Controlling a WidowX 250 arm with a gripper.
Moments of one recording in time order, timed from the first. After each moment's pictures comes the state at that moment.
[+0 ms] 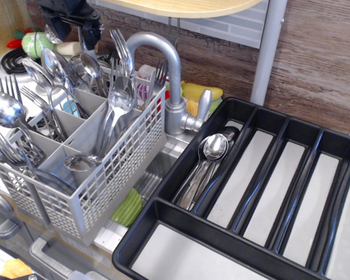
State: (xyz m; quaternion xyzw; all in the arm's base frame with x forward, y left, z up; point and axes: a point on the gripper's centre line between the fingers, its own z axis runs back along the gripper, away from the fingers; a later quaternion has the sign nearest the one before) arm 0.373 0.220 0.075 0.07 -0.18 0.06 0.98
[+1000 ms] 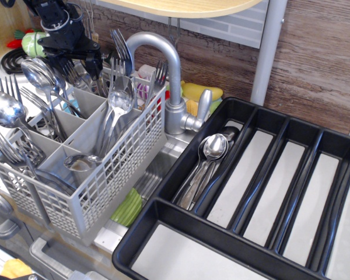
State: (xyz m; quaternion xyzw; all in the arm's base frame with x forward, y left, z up) arm 0.371 0.224 0.019 0.00 -0.18 0.14 0.98
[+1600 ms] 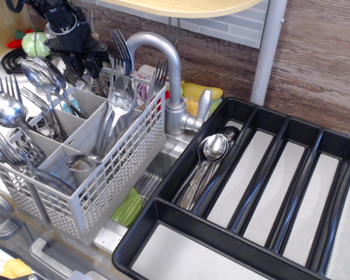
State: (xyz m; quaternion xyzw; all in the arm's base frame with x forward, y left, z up) arm 0.378 0.219 0.015 0.02 -0.20 0.15 0.97
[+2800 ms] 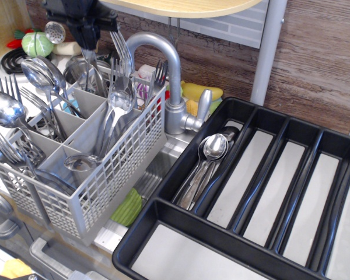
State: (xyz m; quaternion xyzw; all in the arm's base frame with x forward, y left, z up) arm 0.349 0.179 0.105 0.06 -0.20 0.17 0.96
